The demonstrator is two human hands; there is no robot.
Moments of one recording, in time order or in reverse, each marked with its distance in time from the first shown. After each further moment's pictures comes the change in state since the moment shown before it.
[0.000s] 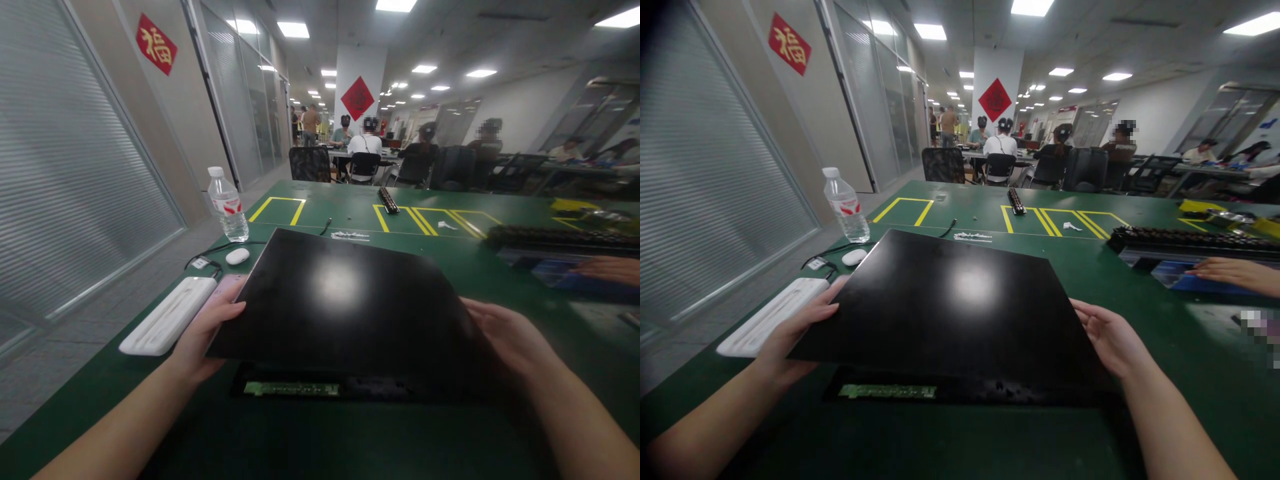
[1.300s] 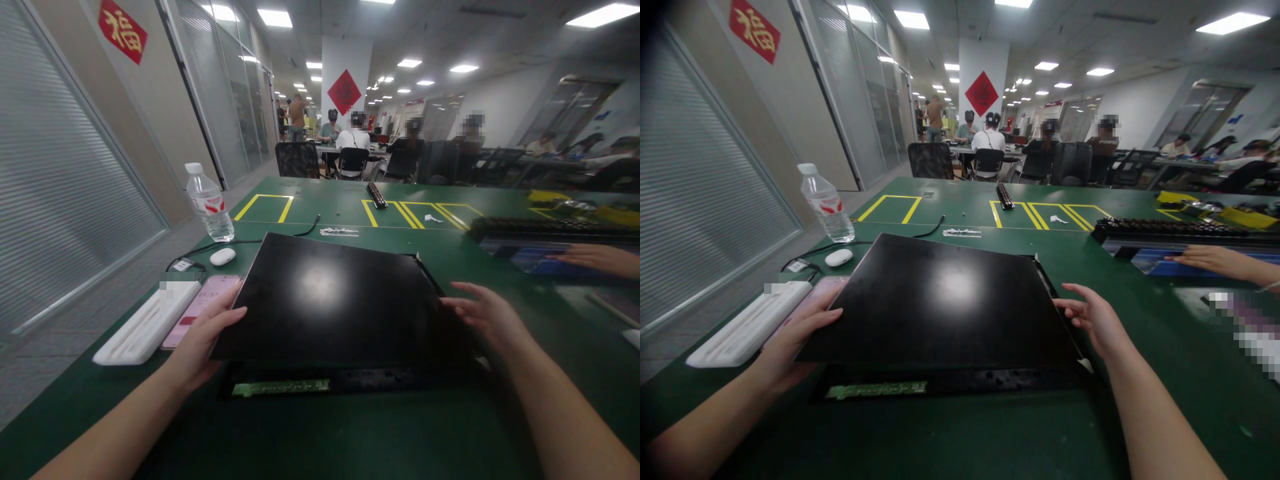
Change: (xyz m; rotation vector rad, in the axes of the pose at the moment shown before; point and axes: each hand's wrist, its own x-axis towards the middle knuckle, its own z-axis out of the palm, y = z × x) left_hand 0.001 -0.010 0.009 0.112 0.151 -0.070; right_hand -0.004 -0.003 0.003 -0.392 0.245 -0.188
